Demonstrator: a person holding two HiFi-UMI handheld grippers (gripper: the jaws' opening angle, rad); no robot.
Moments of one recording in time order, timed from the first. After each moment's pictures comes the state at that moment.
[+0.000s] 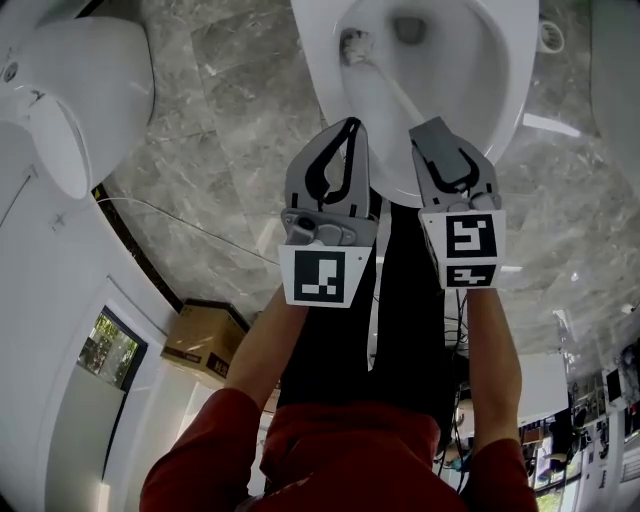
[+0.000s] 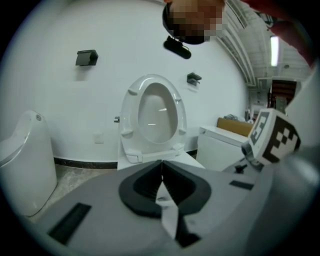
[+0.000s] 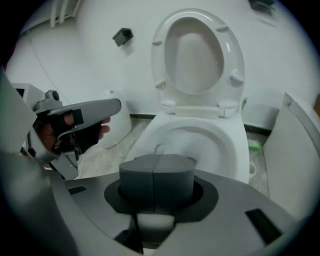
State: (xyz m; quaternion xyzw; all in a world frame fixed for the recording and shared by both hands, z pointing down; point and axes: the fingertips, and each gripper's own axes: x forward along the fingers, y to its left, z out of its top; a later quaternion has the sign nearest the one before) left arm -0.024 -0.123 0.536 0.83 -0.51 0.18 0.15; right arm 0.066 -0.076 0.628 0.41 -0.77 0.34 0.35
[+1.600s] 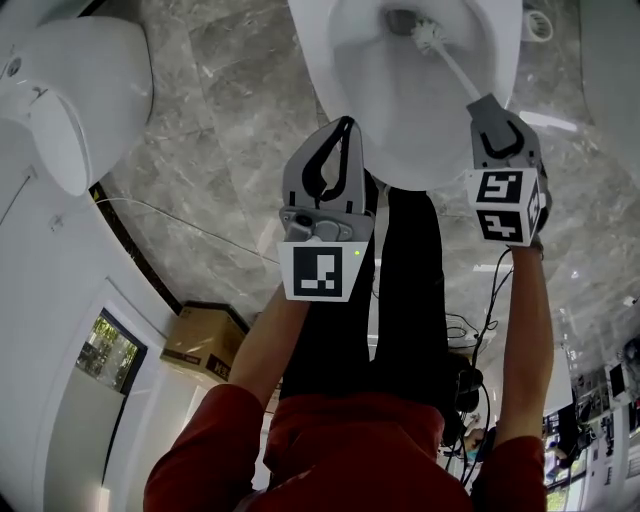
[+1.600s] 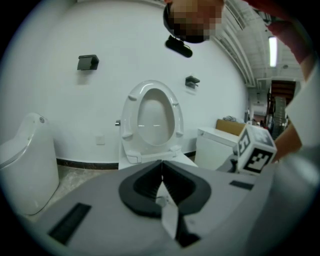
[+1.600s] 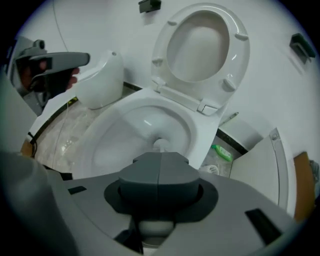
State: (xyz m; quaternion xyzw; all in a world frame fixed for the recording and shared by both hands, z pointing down) left arm -0.021 -0.097 0.517 0.83 -0.52 0.17 0.14; right arm 0.172 -0.078 0.652 0.40 -0.71 0.22 0.53
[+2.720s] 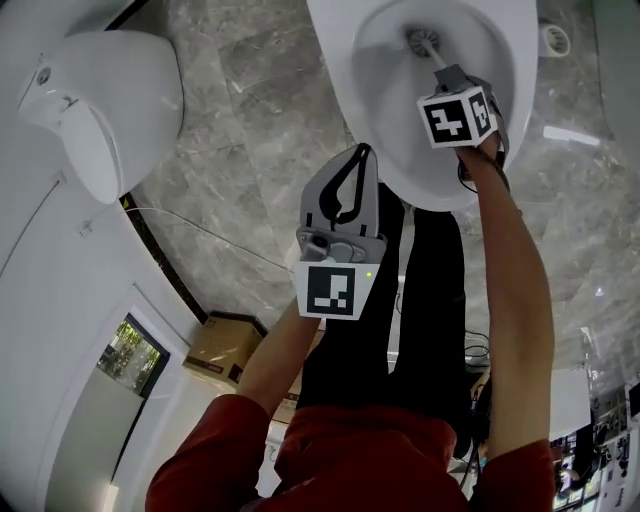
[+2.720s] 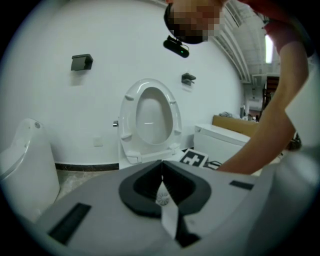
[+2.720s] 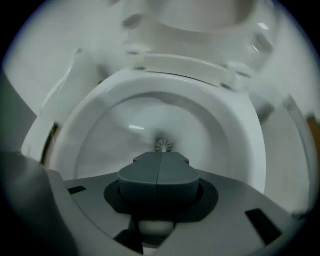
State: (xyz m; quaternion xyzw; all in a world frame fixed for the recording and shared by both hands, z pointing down) left arm -0.030 -0.096 0.518 0.83 -0.49 0.20 0.14; right arm 0.095 -0.143 0.765 0.43 -0.65 0.35 0.52
